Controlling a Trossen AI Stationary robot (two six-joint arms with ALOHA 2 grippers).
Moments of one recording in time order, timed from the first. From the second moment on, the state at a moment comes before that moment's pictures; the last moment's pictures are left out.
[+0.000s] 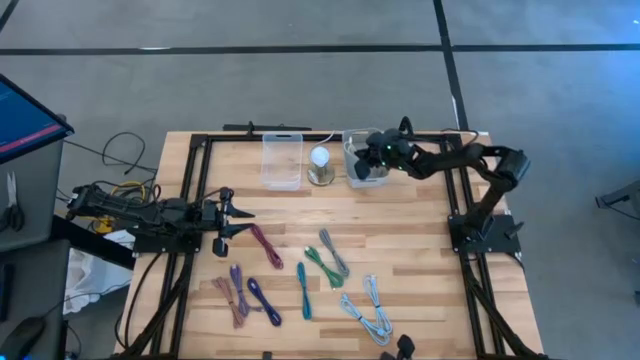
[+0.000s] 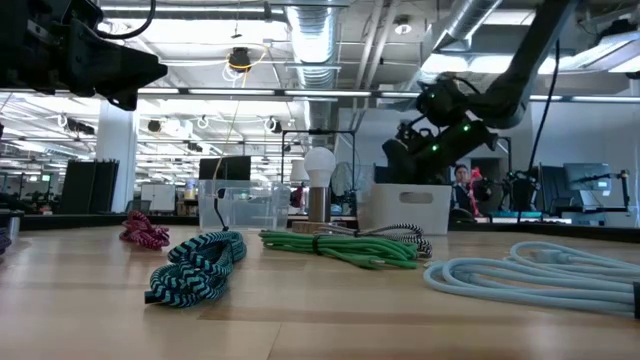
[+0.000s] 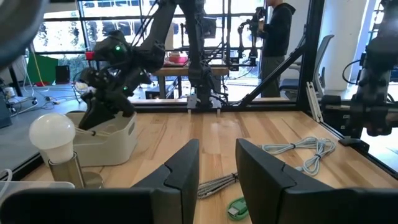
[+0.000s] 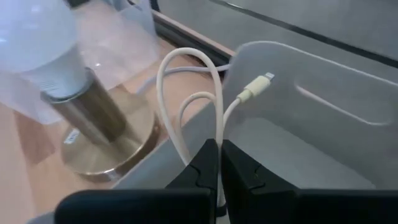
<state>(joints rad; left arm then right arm) -0.23 0.21 0.01 0.25 -0.24 0.07 -0.66 1.72 0.69 0.51 -0.05 0.15</state>
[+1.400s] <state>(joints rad) -0.23 0.21 0.01 0.25 -0.24 0.07 -0.57 1.38 0.83 -0.03 -0.13 0.03</state>
